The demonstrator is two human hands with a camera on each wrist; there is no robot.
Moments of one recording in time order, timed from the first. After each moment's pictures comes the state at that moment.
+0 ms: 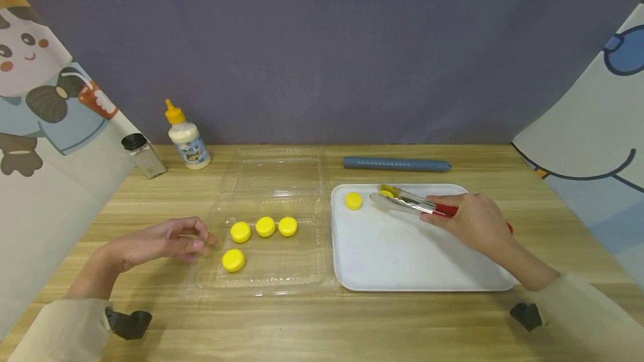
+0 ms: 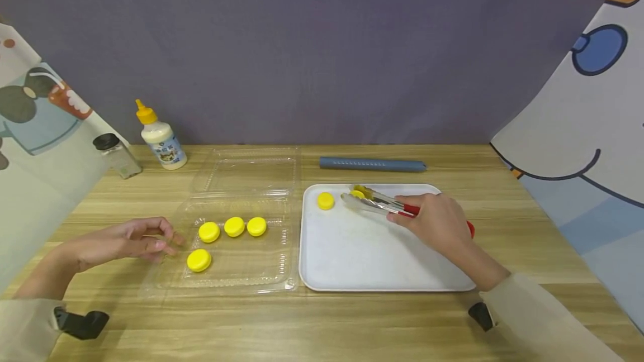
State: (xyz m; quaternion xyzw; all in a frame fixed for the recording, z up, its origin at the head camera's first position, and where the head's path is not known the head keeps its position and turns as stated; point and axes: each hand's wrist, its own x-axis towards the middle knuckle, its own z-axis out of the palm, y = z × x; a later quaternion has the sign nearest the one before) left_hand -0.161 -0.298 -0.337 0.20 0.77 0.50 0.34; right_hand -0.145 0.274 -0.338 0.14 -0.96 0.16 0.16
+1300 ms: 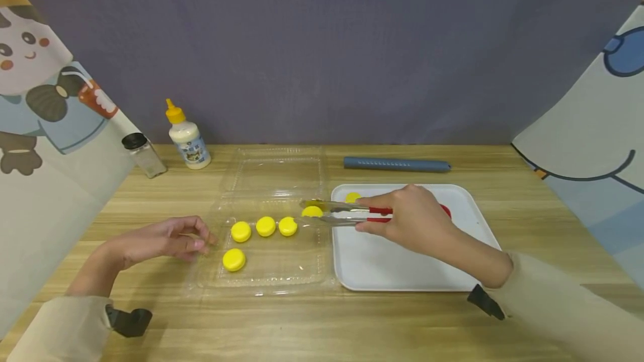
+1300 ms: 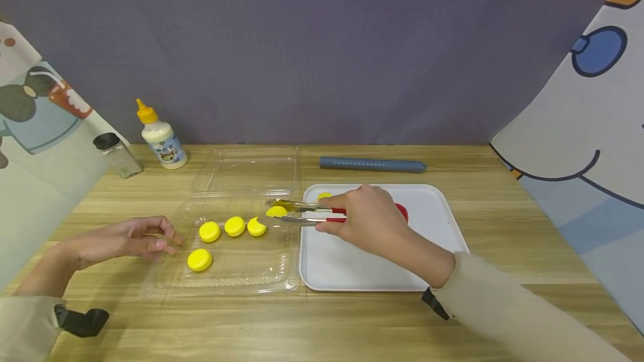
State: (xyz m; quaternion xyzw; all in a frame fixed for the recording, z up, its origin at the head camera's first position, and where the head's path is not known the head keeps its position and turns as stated) left_hand -0.163 -0.297 -0.335 0.19 0.78 0.49 0.35; right_hand -0.131 0.166 -0.283 0.26 -0.94 0.17 0.09
